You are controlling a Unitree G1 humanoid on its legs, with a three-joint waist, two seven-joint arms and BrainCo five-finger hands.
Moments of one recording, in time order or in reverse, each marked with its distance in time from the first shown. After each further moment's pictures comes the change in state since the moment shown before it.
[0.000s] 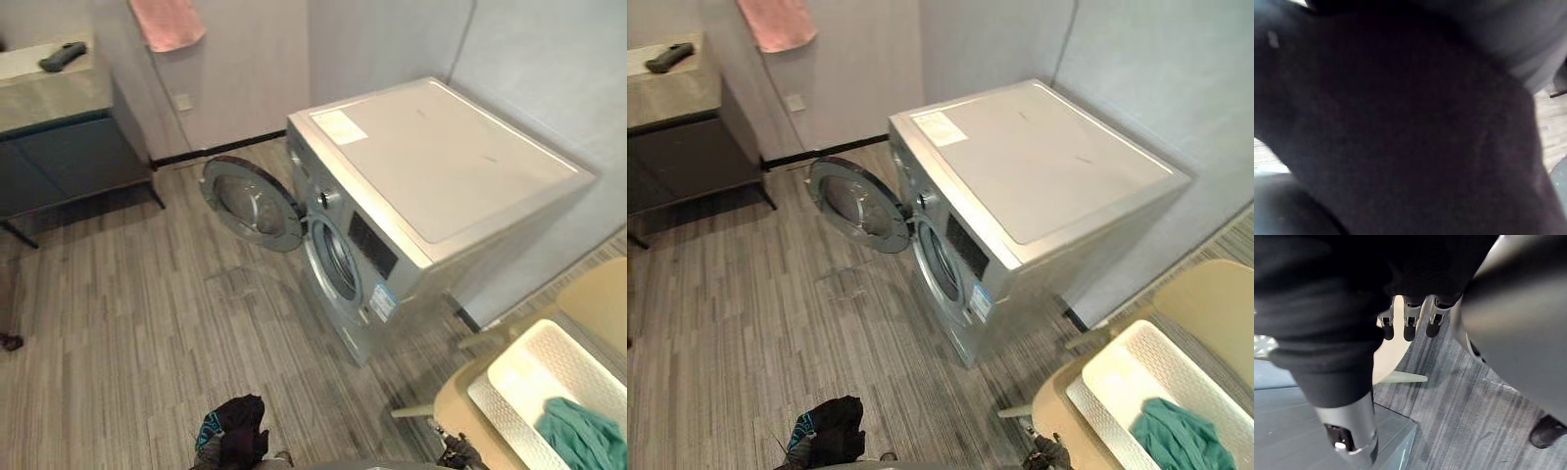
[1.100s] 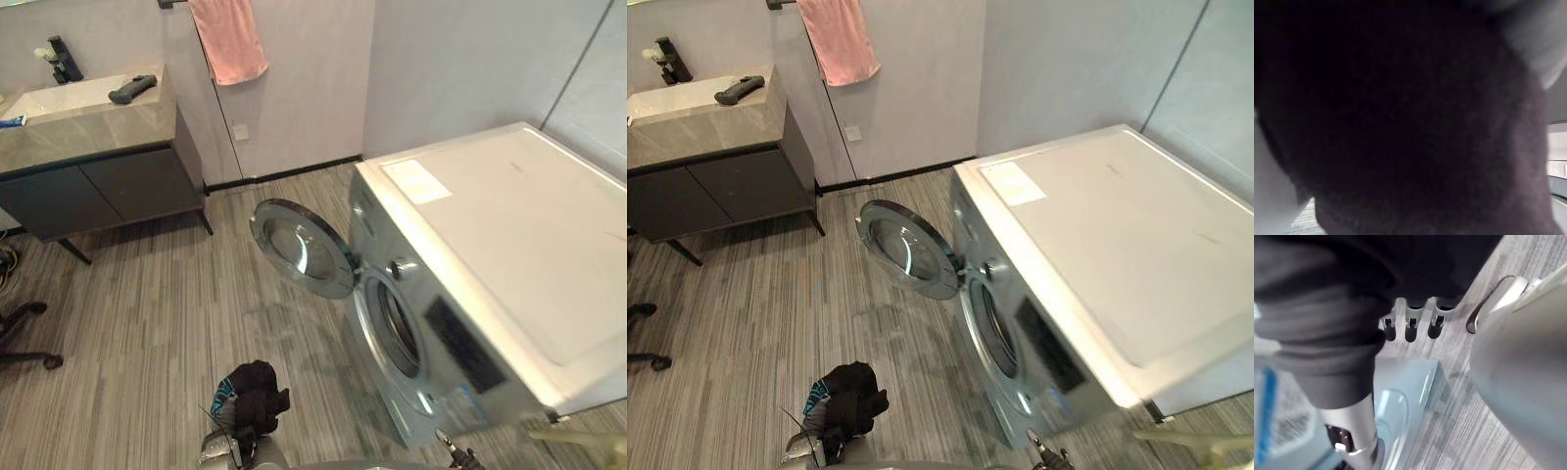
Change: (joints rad) left arm -0.063 -0.118 0.137 -0.035 0.025 -0.039 0.000; right arm 0.113 0.001 0.001 -0.065 0.097 -0.034 -0.013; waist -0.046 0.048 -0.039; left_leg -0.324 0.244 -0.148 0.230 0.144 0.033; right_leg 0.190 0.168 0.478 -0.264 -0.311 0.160
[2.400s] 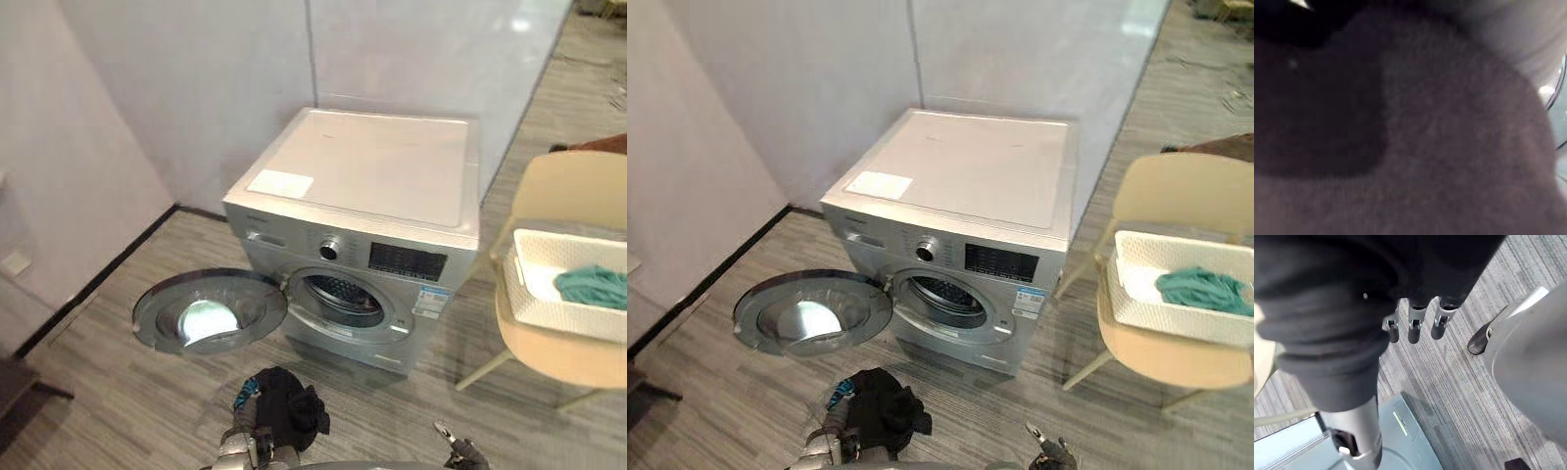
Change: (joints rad) left arm -0.004 -0.012 -0.060 -0.046 0.011 0.016 -0.026; right arm -0.089 -0.001 0.044 0.016 -0.030 0.015 0.017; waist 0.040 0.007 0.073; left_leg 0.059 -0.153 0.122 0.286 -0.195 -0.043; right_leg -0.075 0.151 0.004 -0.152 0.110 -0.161
